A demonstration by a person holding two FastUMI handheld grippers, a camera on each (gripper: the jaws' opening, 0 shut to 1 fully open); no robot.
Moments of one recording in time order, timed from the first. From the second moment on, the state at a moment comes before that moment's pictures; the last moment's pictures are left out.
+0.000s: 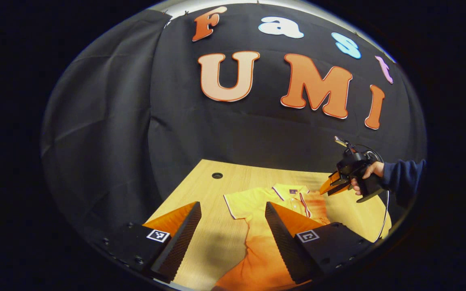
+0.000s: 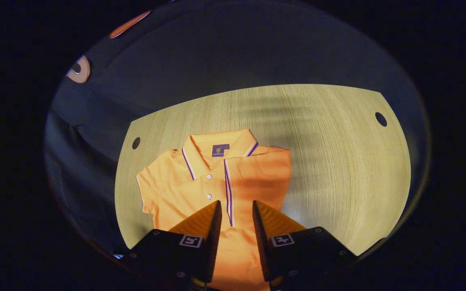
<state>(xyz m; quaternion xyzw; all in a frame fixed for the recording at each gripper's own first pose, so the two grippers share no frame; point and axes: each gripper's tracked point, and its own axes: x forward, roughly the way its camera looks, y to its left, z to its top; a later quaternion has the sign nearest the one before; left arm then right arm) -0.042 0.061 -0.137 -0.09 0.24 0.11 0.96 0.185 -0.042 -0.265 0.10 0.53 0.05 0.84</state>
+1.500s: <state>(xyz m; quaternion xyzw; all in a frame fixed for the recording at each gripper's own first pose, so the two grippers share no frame) 0.150 0.073 -0.351 -0.15 0.58 0.02 0.80 -0.039 -0.091 -0.071 0.08 0.23 -0.13 0.96</state>
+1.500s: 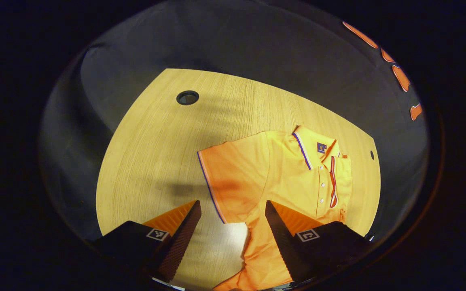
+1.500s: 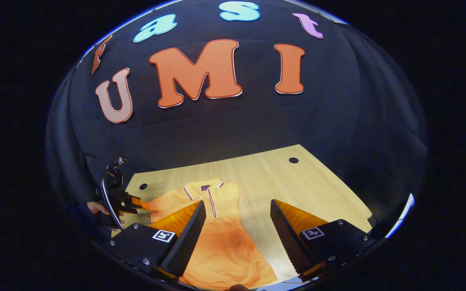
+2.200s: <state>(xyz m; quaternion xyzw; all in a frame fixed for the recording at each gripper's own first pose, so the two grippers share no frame) 0.194 0.089 -0.410 -0.09 0.63 0.06 0.77 -0.093 -0.127 -0.048 0.05 0.19 -0.17 0.97</state>
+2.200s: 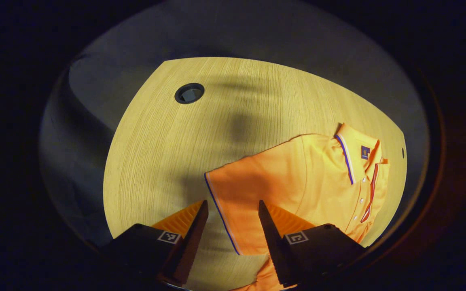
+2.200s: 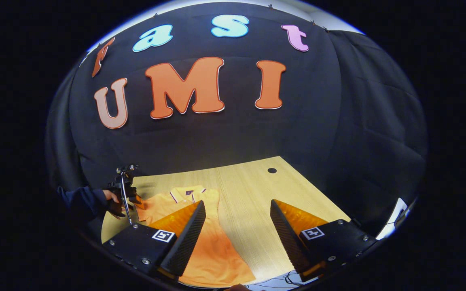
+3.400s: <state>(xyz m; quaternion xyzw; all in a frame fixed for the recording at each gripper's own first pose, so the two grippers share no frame) 0.232 -0.031 -0.332 -0.04 0.56 -0.09 0.82 -0.103 -0.159 -0.079 0.08 0.22 -0.17 0.96</state>
